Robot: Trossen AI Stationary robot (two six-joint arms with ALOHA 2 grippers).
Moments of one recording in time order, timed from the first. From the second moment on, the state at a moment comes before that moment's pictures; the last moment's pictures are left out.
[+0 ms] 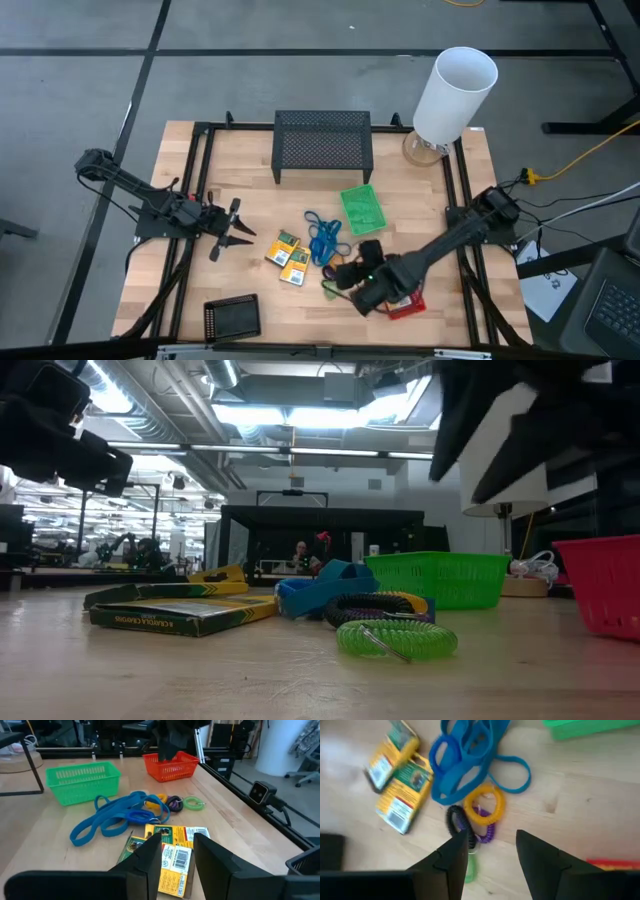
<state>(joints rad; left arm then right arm) -0.40 0.41 0.01 0.17 -0.17 -0.10 0.62 1.90 1.43 -0.88 0.48 1.90</state>
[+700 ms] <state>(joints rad) -0.37 0.49 0.01 0.03 -0.17 -0.22 0.40 1.98 1.43 -0.19 0.56 1.35</state>
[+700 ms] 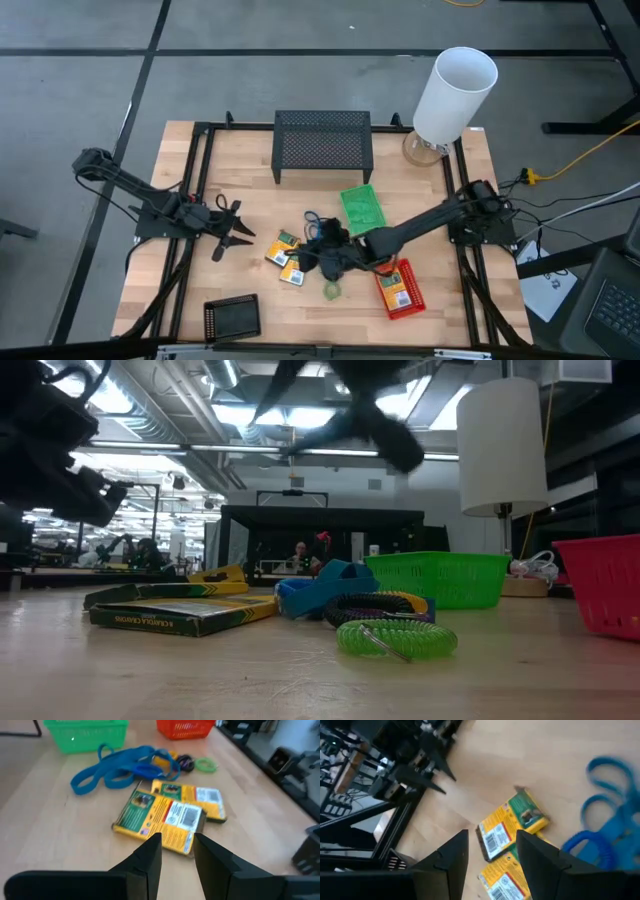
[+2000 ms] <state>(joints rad) -0.11 1.16 0.06 0.52 0.04 -0.05 0.32 2.17 1.43 0.04 0.37 1.47</state>
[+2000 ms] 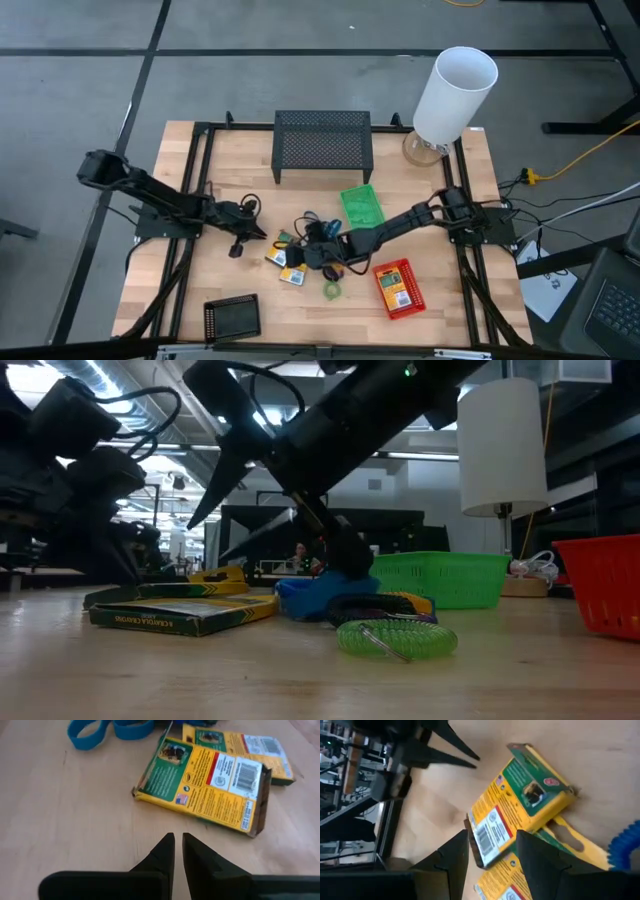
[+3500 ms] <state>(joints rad) -0.12 1.66 0.26 0.83 0.21 -0.01 0.33 2.17 1.43 -0.08 0.19 1.67</state>
